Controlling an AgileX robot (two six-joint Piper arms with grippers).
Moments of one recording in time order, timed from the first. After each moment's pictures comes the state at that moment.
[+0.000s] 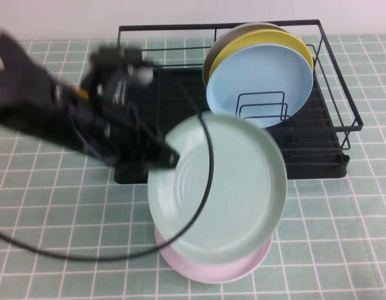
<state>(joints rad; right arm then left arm) 0.13 -0.01 0.03 0.12 0.35 0.09 -0.43 1.44 -1.21 -0.60 0.89 0.58</state>
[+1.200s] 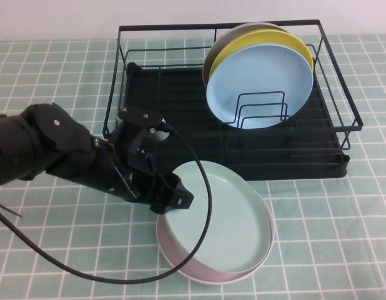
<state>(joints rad) 0.13 -0.01 0.03 0.13 0.35 0.09 -0.43 1.62 -1.01 -0.79 0.66 0.92</state>
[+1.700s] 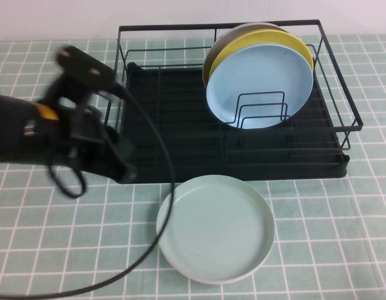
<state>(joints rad) 0.13 -0.01 0.03 0.13 0.35 0.09 -0.43 1.30 -1.03 -0.30 0.63 0.61</state>
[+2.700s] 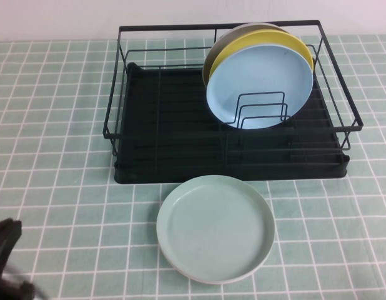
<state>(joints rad) 0.13 -0.01 0.03 0.14 0.35 0.09 -0.42 0.50 -0.38 0.28 0.44 -0.13</state>
